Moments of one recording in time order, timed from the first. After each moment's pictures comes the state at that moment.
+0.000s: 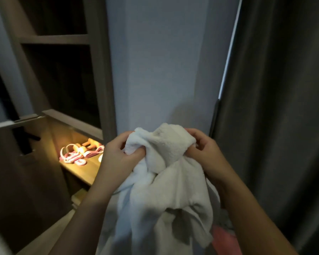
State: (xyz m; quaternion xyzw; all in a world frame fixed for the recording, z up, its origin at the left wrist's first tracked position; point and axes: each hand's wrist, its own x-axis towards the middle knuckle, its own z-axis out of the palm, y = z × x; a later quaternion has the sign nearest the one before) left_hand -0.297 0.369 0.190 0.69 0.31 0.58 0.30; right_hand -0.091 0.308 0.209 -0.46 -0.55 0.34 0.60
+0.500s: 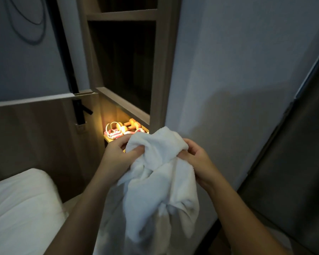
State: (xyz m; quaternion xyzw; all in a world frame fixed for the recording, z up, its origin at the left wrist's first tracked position) left_hand -0.419 0.422 0.128 0.62 0.46 0.55 0.32; right_hand -0.195 0.419 0.133 -0.44 -0.53 0.52 0.51
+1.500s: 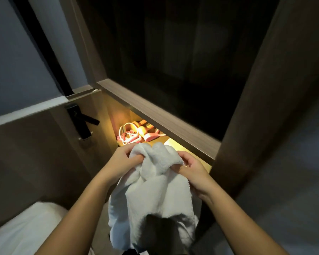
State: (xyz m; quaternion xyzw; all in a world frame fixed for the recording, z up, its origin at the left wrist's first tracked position) left_hand -0.587 0.787 0.025 0.66 0.50 0.35 0.43; right_hand -0.360 0.741 0.013 -0.48 -0.46 0.60 0.45
